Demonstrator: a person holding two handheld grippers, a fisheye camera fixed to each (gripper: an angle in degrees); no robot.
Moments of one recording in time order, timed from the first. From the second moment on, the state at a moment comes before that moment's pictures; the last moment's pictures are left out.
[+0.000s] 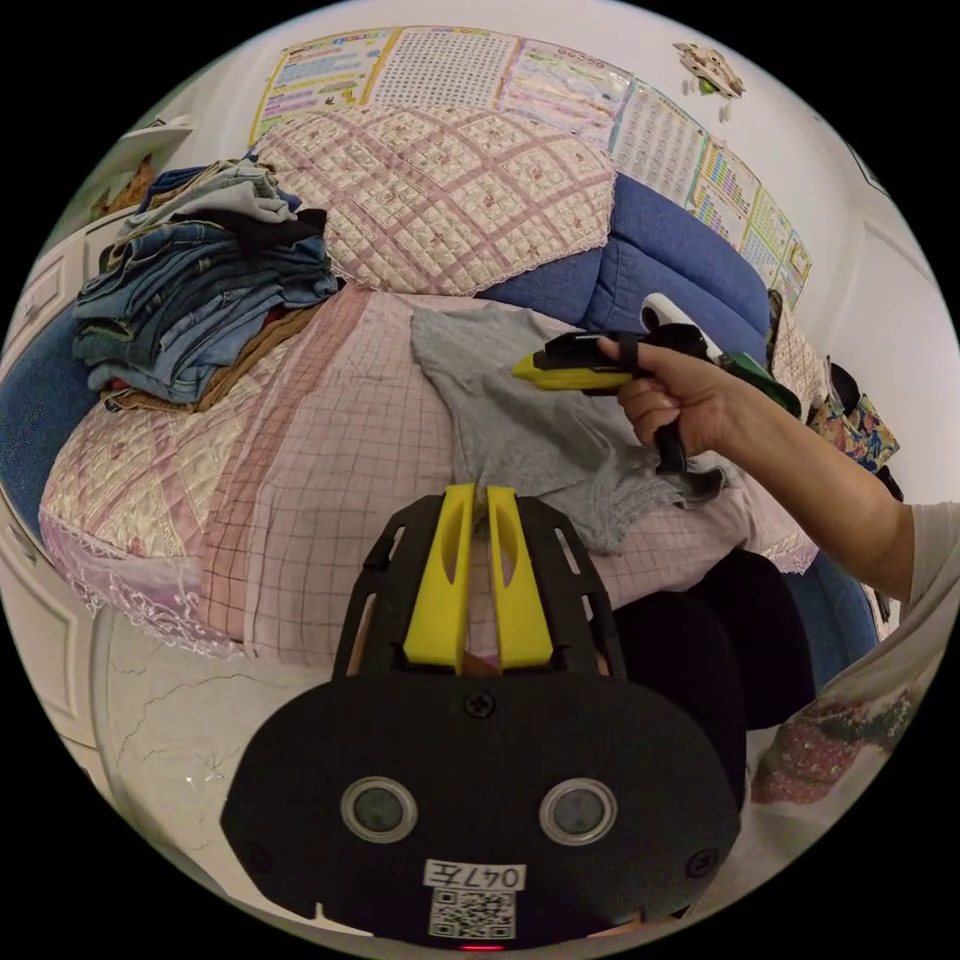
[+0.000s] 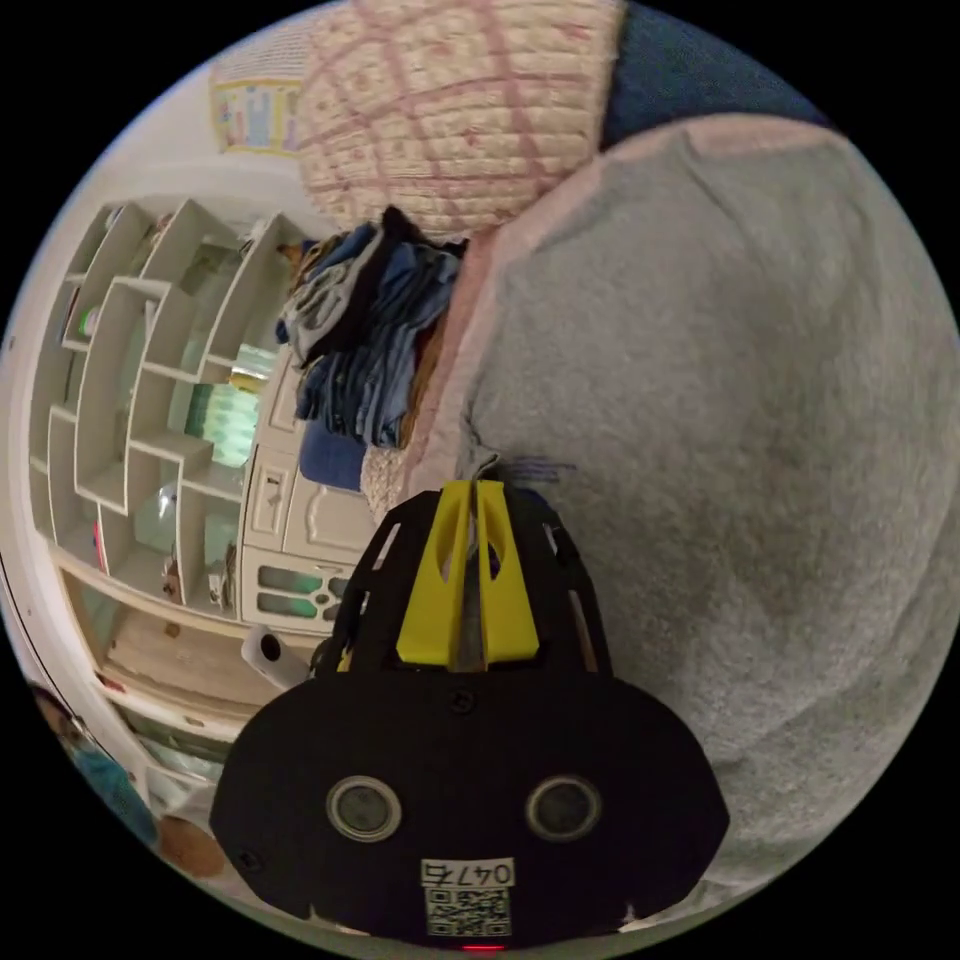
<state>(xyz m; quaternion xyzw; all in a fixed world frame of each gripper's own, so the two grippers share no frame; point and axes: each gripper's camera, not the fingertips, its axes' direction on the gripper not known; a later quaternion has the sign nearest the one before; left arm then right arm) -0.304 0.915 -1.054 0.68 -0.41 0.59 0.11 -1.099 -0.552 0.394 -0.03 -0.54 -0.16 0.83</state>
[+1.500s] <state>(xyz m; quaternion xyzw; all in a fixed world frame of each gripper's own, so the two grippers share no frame) -0.350 0.761 -0.953 0.67 -0.44 0.60 0.06 -0.660 -0.263 0.304 0.25 -0.47 0.26 0.80</state>
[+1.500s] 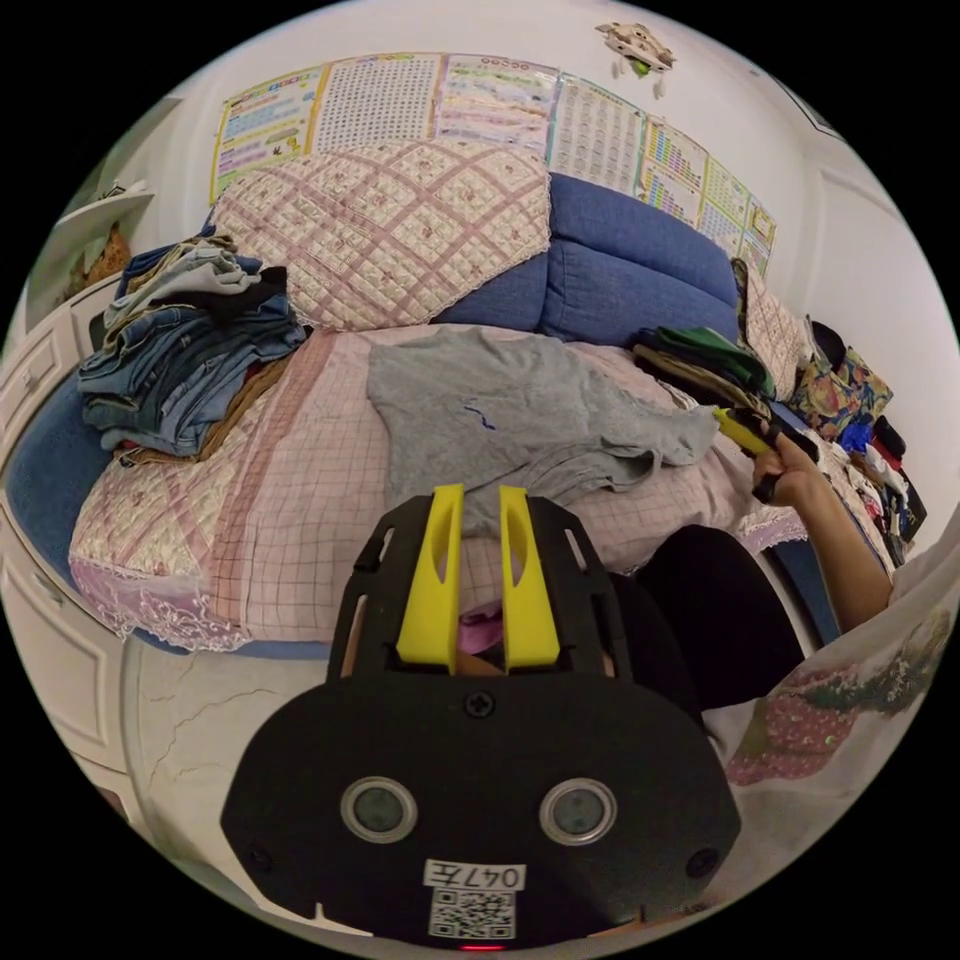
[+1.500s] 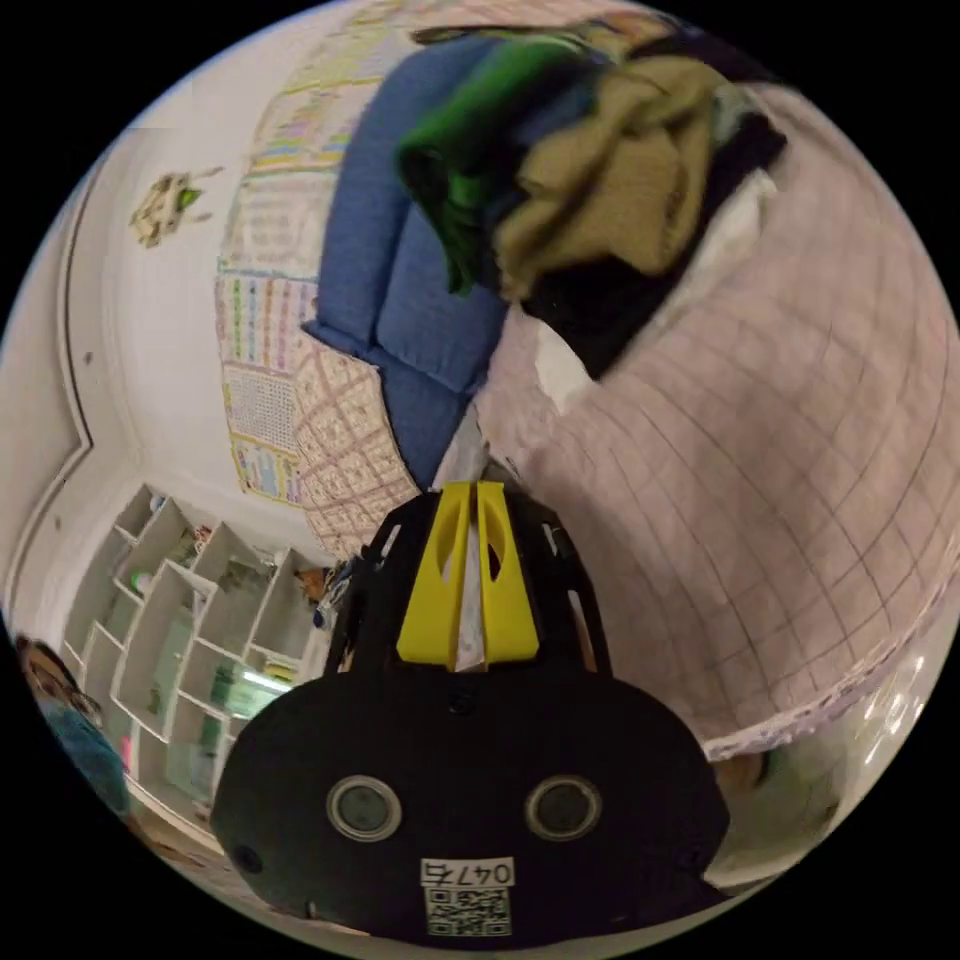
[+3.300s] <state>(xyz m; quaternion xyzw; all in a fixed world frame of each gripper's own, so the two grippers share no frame) -0.056 0.886 -0.880 0.60 -0.53 0.59 0.10 -0.903 -0.273 0.006 0.17 -0.13 -0.51 0.83</state>
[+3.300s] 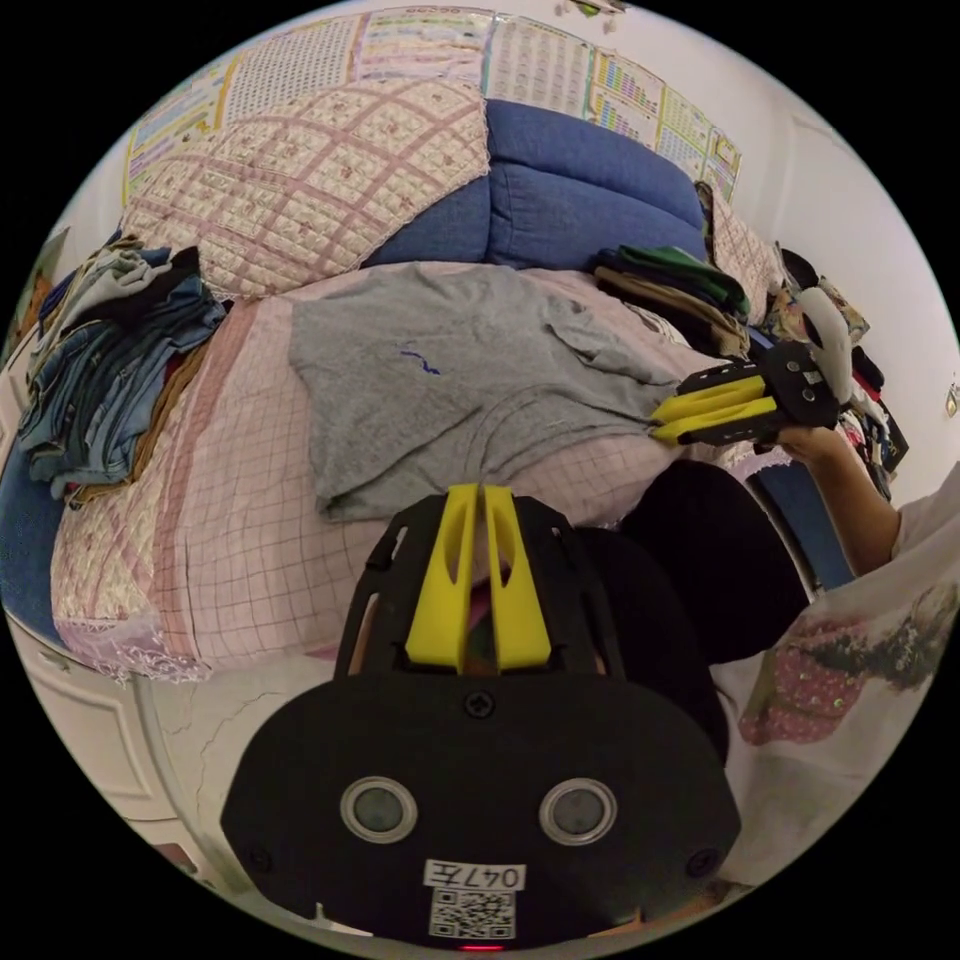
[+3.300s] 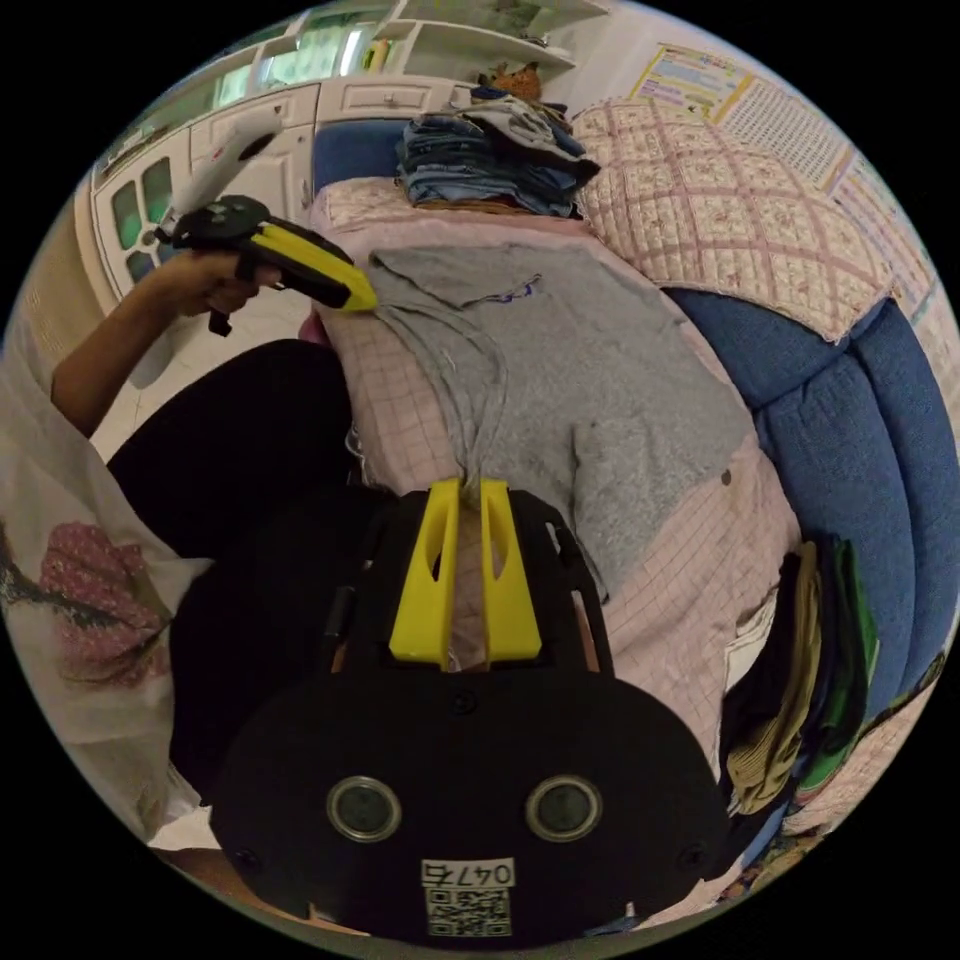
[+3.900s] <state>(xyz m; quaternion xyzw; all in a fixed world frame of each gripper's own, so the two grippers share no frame) 0.028 0.834 -0.911 0.61 -0.51 0.60 0.07 -0.842 -0.323 -0.026 0.22 -0.18 -0.43 0.85</state>
